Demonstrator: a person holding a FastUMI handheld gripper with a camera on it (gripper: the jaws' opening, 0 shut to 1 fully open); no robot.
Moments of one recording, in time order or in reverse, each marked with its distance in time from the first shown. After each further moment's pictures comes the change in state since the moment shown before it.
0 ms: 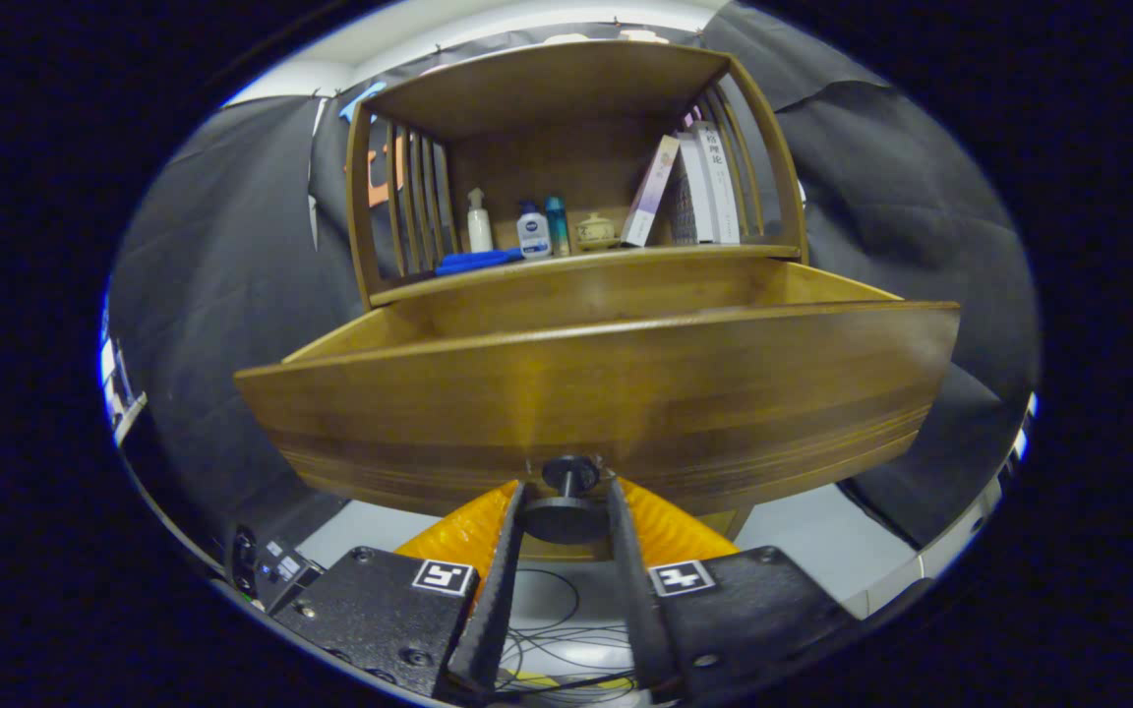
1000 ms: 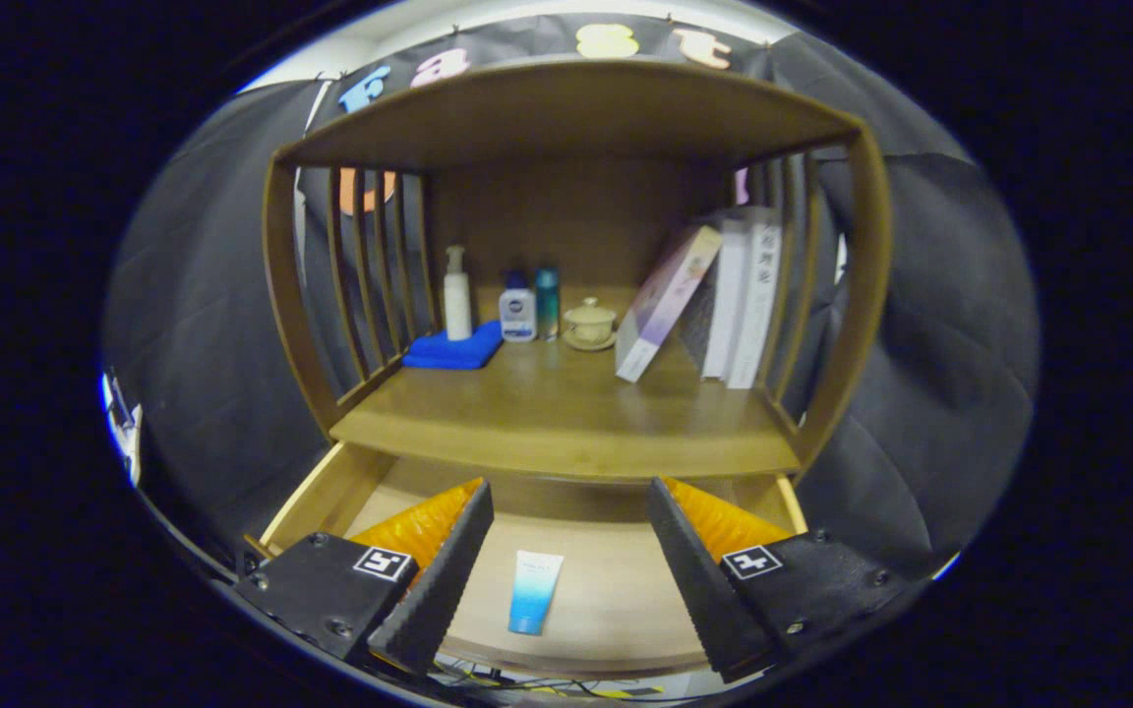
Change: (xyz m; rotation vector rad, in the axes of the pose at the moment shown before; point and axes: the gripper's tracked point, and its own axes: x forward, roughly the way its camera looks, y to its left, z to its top) arm 0.074 -0.005 0.232 -0.152 0.150 -0.004
